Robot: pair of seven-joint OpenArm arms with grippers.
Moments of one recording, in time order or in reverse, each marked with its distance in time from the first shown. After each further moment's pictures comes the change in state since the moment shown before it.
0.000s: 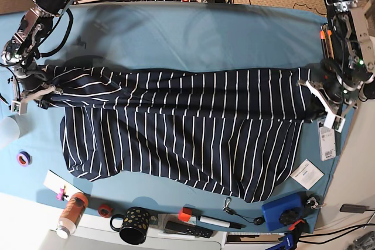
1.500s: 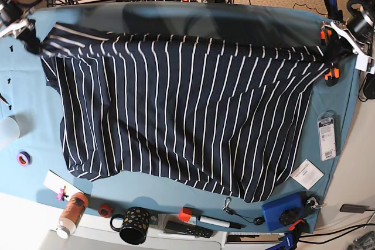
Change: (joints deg) left arm 25.9 3.5 -23.6 20.4 -30.5 -3.3 20.3; right arm -20.4 -1.0 27.2 14.1 56.3 9.3 -38.9
